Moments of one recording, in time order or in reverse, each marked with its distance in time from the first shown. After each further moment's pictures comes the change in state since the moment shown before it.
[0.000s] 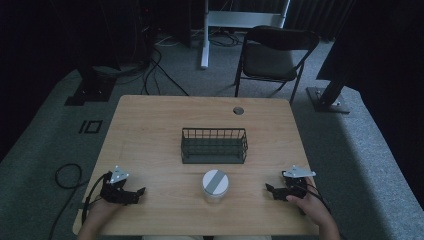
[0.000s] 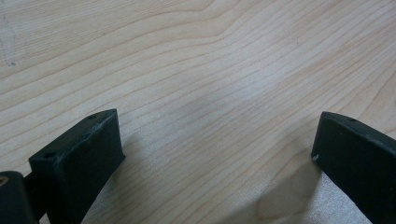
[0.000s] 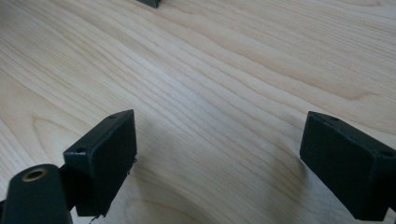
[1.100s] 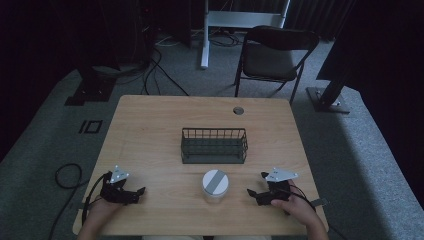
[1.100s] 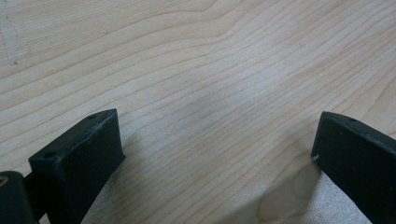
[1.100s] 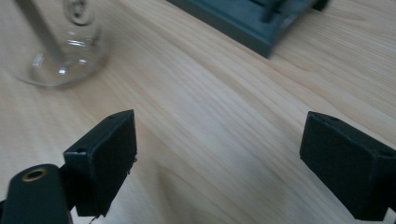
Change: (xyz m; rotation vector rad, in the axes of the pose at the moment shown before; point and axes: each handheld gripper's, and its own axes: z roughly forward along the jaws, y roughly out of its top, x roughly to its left) left arm 0.000 0.000 0.000 0.001 0.005 -0.005; right arm 0.052 0.024 0.012 -0.052 0.169 -0.122
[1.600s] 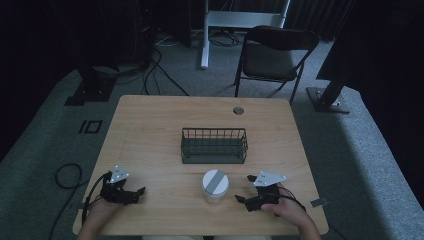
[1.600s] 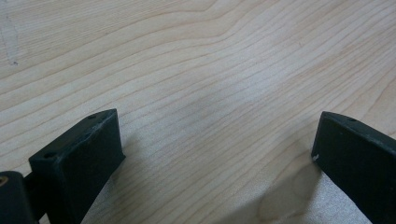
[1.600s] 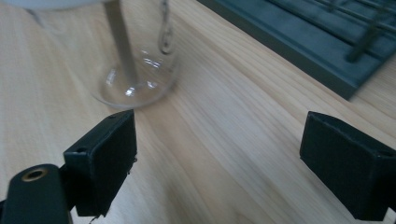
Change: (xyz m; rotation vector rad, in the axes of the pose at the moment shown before) left arm 0.000 0.000 0.000 0.000 0.000 0.000; right arm 0.032 0.016 0.012 -0.024 0.119 -0.076
